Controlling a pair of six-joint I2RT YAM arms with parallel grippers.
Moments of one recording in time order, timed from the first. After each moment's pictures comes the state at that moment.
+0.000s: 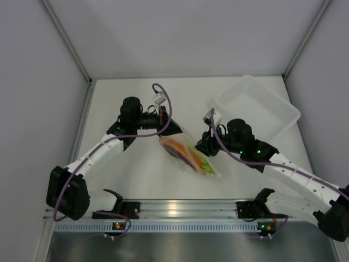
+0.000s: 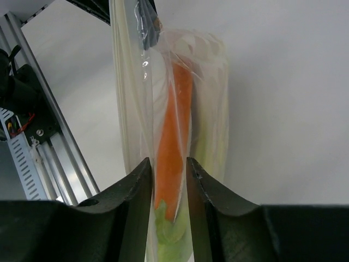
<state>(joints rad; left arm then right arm) -0.44 1.29 0.92 0.17 1.01 -0.38 0.76 0.98 0.79 -0.22 -0.29 0.11</state>
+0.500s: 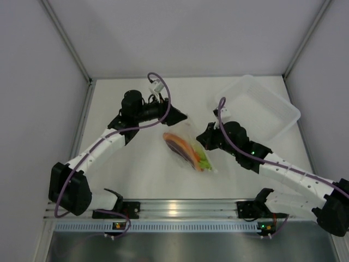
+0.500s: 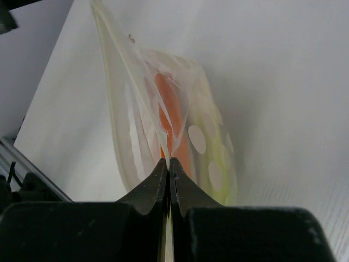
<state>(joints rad) -0.45 1.34 1.03 0.15 0.73 -0.44 0.81 1.03 0.76 -0.11 0.04 0.50</state>
